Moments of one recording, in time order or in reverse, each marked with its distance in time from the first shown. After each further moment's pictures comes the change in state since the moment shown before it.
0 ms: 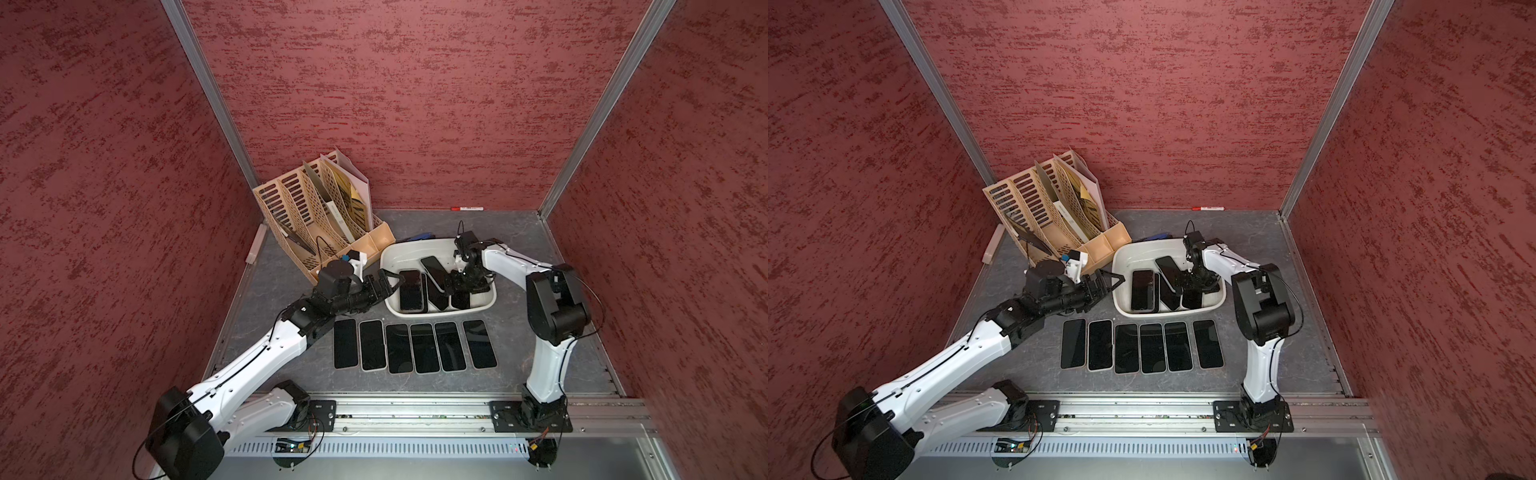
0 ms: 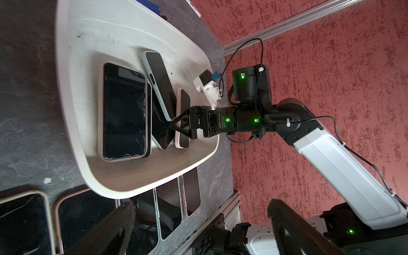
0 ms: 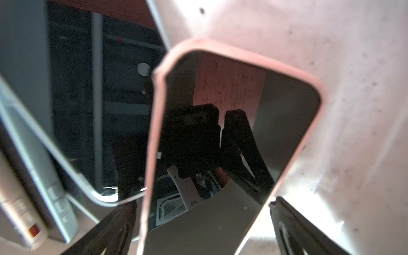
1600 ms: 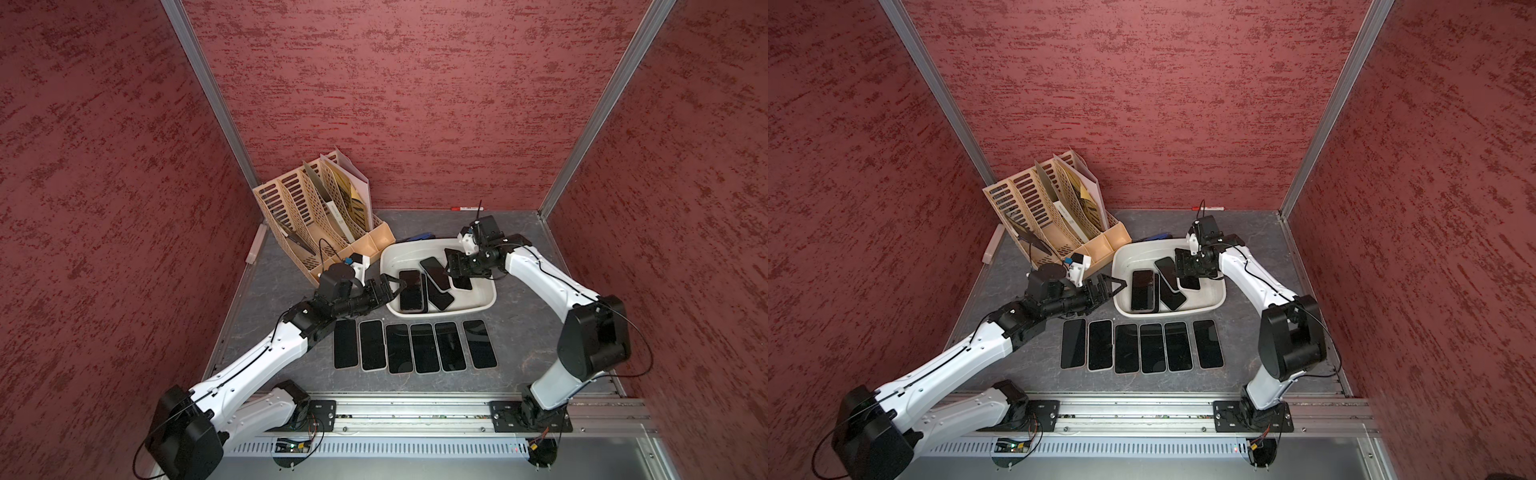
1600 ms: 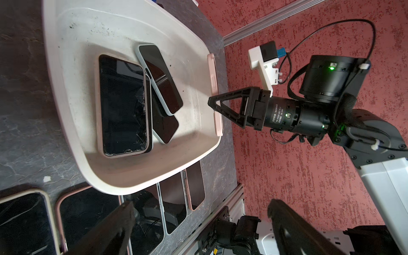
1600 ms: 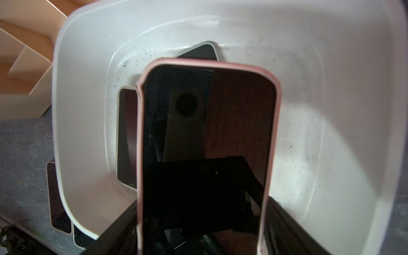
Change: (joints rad) left arm -0.027 0.025 -0.029 0.056 0.023 0.029; right arm 0.010 -0.348 -0.031 0.065 -0.115 0.034
